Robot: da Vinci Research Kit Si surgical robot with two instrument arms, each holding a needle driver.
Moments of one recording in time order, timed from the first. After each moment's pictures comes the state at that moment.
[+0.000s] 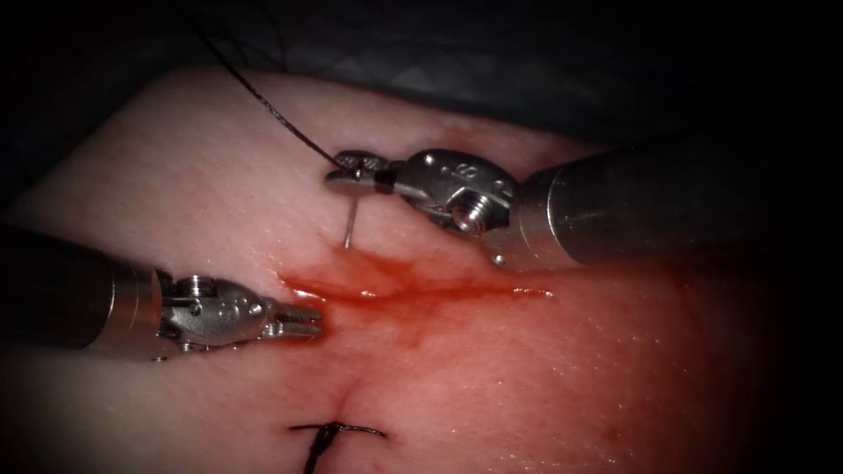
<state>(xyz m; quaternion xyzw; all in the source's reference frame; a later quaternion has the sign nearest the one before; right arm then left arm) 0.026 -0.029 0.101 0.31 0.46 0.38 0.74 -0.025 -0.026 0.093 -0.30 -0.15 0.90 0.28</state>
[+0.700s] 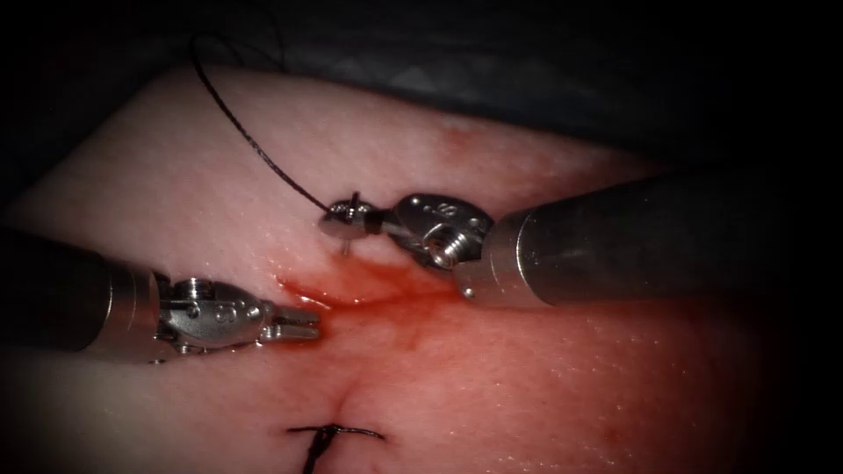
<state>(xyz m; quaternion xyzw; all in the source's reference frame) 0.028 -0.036 0.103 0.32 0.44 0.35 0.76 -0.025 -0.026 0.092 -0.30 -0.16 0.90 0.28</state>
